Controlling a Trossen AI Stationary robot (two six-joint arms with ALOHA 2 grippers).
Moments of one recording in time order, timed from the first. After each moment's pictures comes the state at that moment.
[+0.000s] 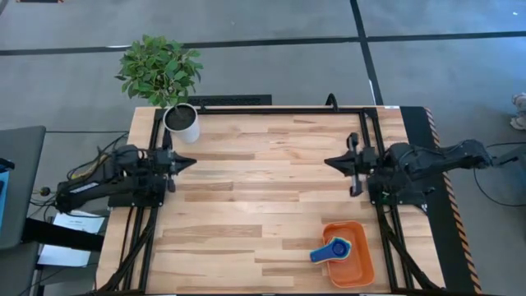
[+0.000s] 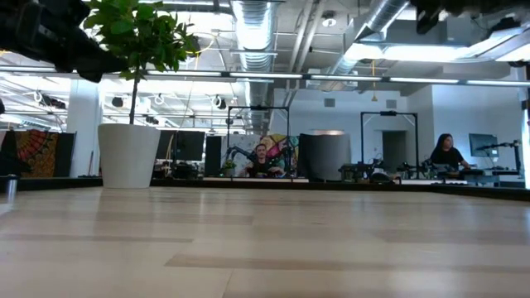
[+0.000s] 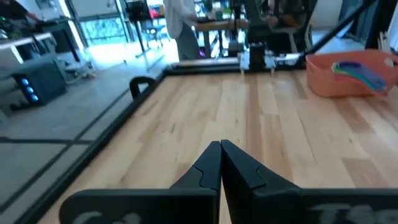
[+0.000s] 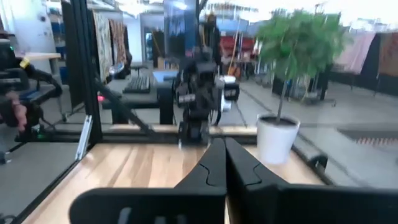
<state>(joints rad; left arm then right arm) 0.25 0.00 0.28 -0.32 0.01 0.11 0.18 0.53 0.48 0.18 0.23 -0.05</state>
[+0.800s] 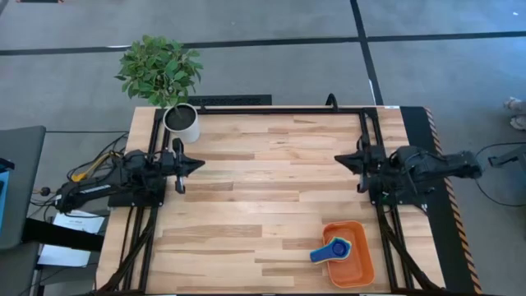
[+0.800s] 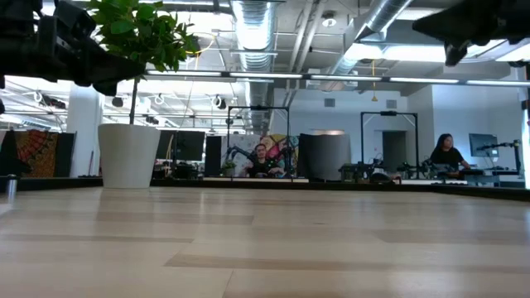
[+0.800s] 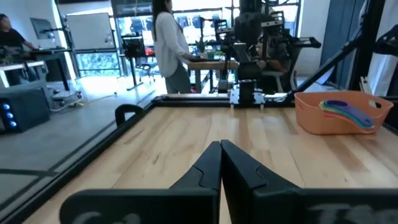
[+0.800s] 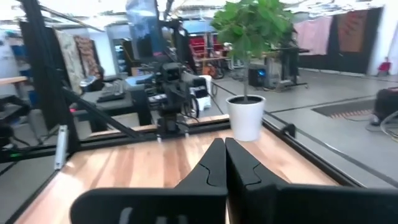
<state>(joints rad) 0.25 0.00 0.04 0.11 0.06 0.02 0.13 0.23 0.30 0.04 0.29 0.06</state>
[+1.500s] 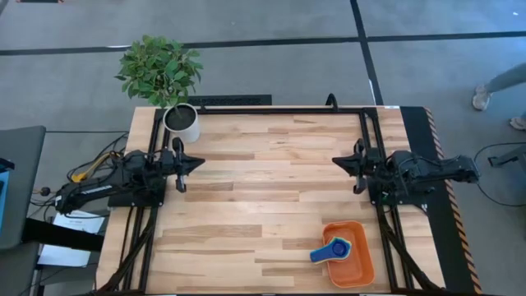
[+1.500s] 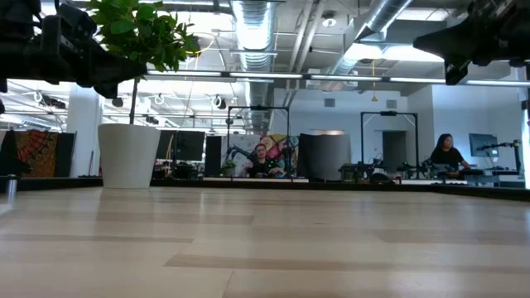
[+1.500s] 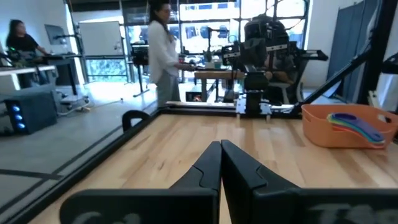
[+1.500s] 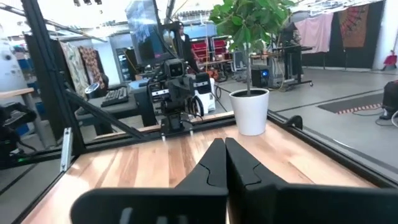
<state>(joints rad) 0.27 0.00 0.01 0.18 0.05 0.00 0.10 0.13 0.16 0.08 0.29 0.13</state>
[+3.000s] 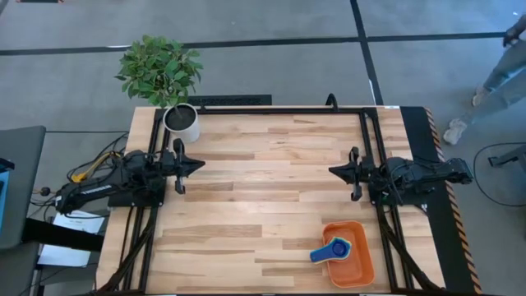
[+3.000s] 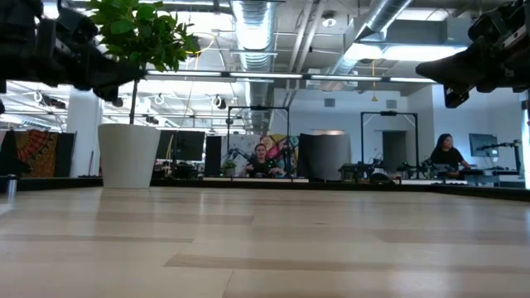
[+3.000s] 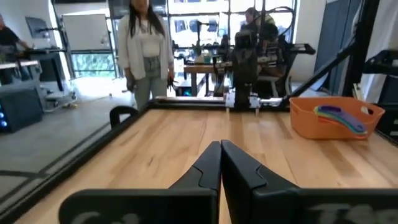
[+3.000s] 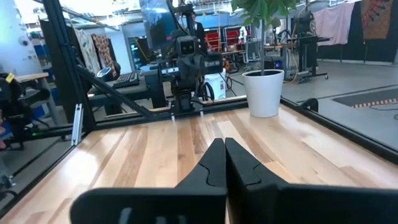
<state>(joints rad) 0.27 0.00 0.03 0.13 0.10 -0.01 0.12 0.00 0.01 0.05 0.25 0.13</state>
